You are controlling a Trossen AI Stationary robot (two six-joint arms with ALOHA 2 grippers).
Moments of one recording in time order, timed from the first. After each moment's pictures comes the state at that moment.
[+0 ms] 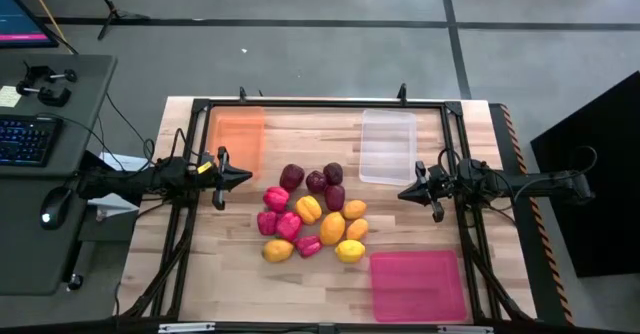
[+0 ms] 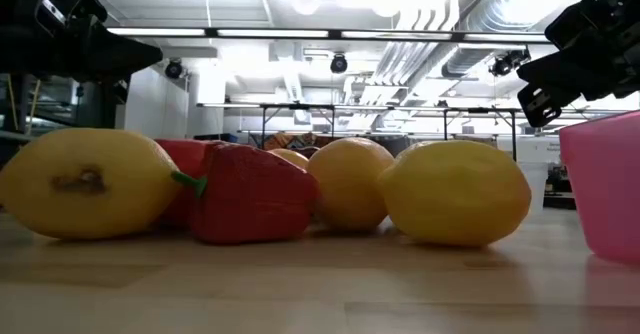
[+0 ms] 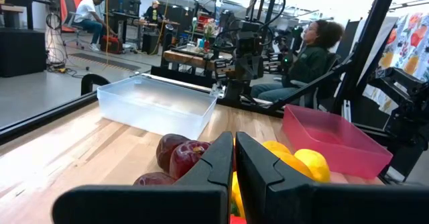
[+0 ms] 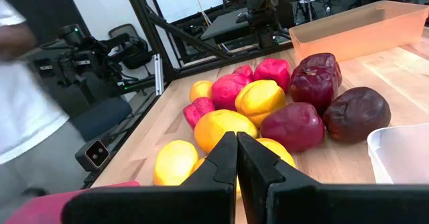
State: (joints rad) left arm -0.02 0.01 0.01 0.03 -0.14 -0.18; right arm -0.03 0.21 0.02 0.09 -0.23 0.29
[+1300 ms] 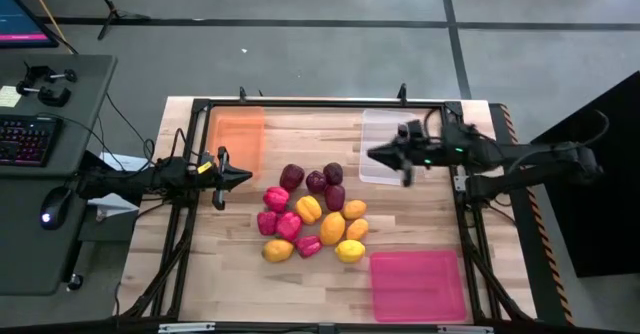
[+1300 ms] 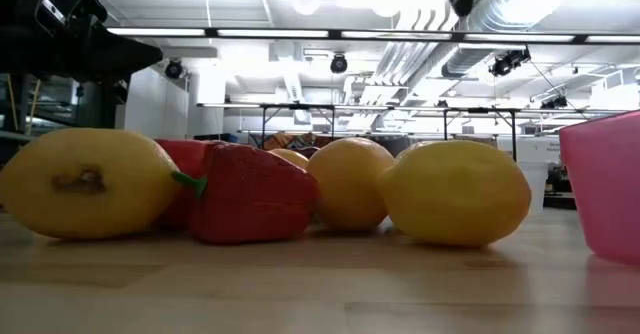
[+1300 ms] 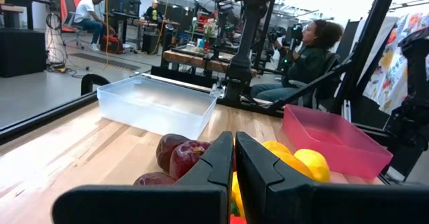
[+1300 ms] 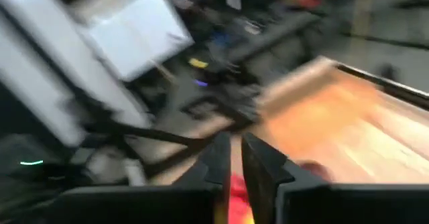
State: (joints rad) left arm -0.02 0.01 0.01 0.03 -0.14 -0.18; right arm -0.05 0.96 0.81 0.06 0.01 0.48
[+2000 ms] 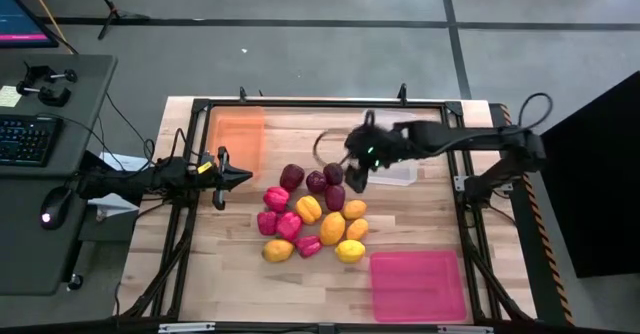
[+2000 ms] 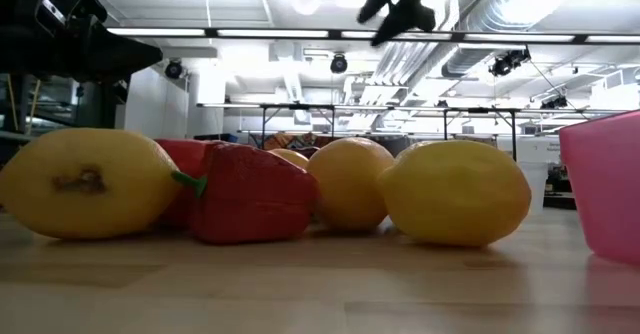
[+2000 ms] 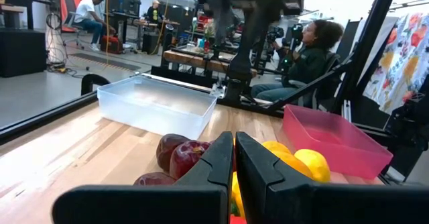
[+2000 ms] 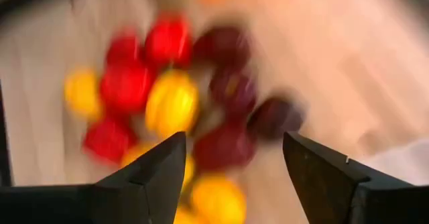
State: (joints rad) left arm -0.02 0.01 0.01 0.03 -0.14 -0.18; right arm -0.01 1.56 1.47 -0.87 0.06 0.41
